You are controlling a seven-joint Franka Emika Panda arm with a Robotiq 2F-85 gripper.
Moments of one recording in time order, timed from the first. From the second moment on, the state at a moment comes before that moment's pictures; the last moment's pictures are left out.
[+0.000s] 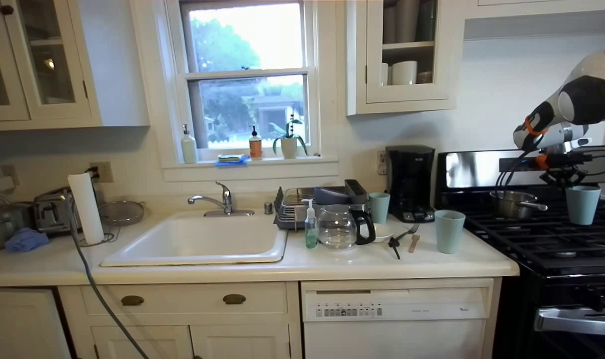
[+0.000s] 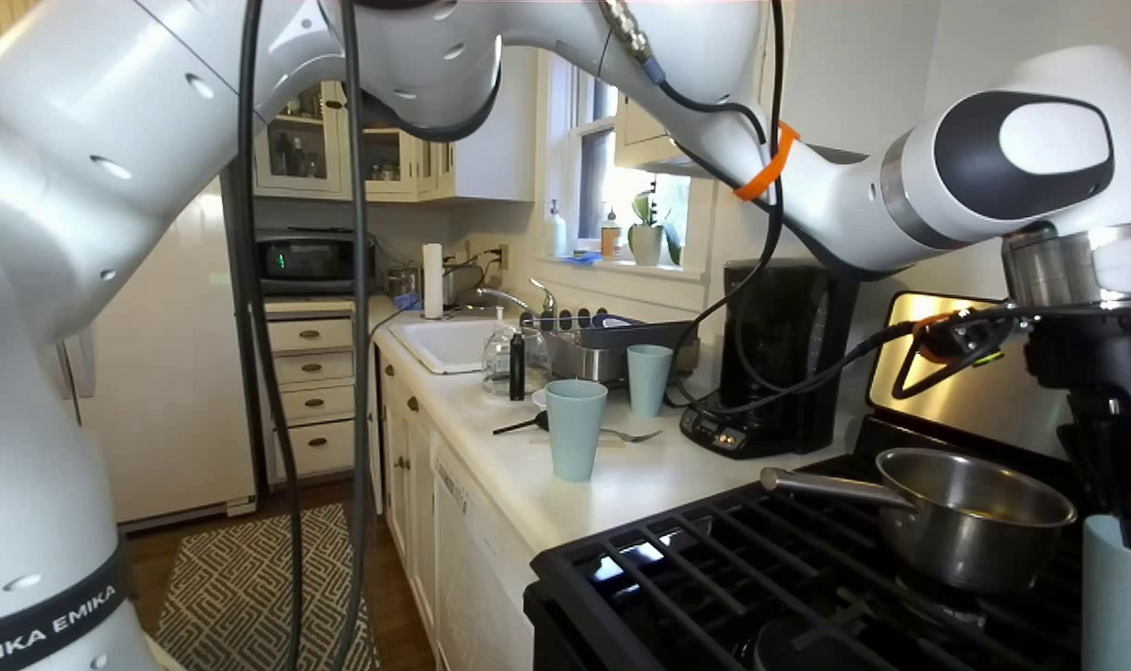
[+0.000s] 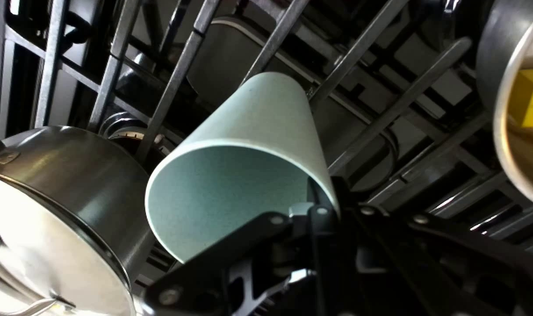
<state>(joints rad) -0.63 0.73 -0.47 -1.34 -0.05 2.14 0.58</state>
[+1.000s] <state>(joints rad) -0.67 0.73 -0.44 -1.33 0.00 2.14 0.45</state>
